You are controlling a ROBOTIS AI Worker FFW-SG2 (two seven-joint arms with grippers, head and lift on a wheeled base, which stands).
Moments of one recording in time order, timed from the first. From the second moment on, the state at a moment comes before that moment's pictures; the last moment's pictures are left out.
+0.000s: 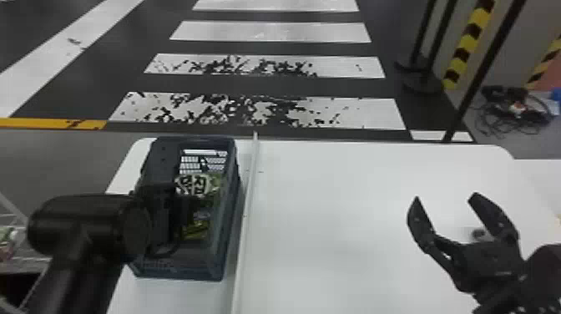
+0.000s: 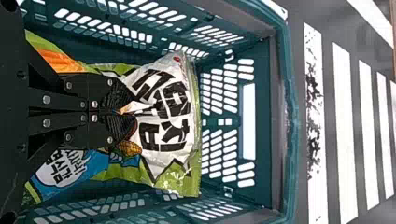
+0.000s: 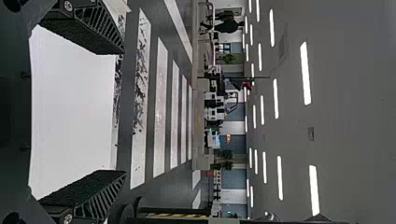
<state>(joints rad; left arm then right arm) -0.13 0.19 -0.06 -1.77 0.35 1.14 0.31 0.52 -0.13 -0.05 -2.00 -0.16 -0.08 0.12</state>
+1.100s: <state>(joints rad) -0.02 0.20 -0.06 -2.17 0.35 1.20 0.38 0.58 -0.14 -0.07 -2.06 -0.18 -0.08 0.12</state>
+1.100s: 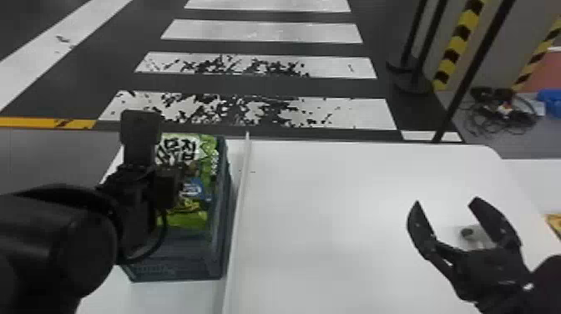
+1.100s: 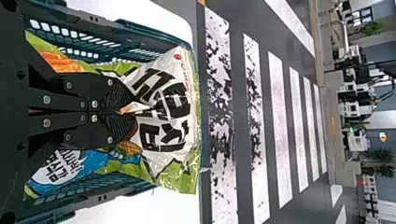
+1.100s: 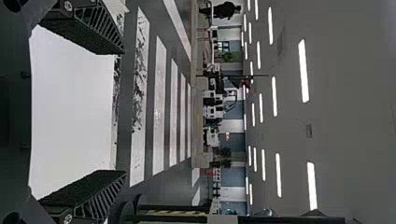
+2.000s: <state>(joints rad) 0.06 0.22 -0.06 -2.34 0.30 1.24 0.40 0.62 -0.14 -0.10 -2.10 -0.20 -0.08 0.12</state>
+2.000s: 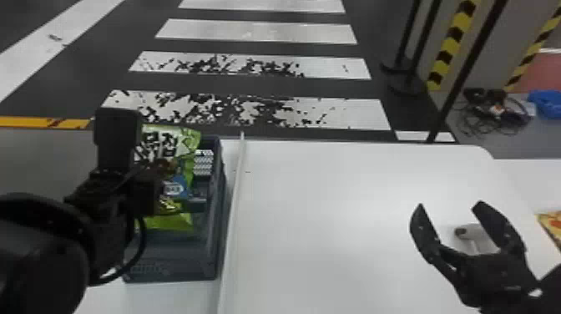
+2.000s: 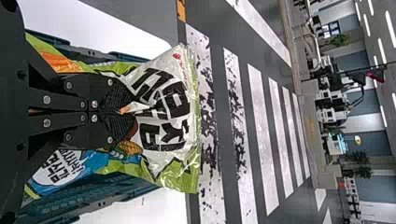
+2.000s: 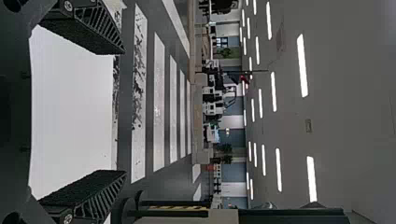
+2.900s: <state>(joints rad) 0.08 0.21 -0.11 -2.48 0.29 1.24 0.40 0.65 -0.14 -0.10 -2.13 -0.21 -0.08 0.12</state>
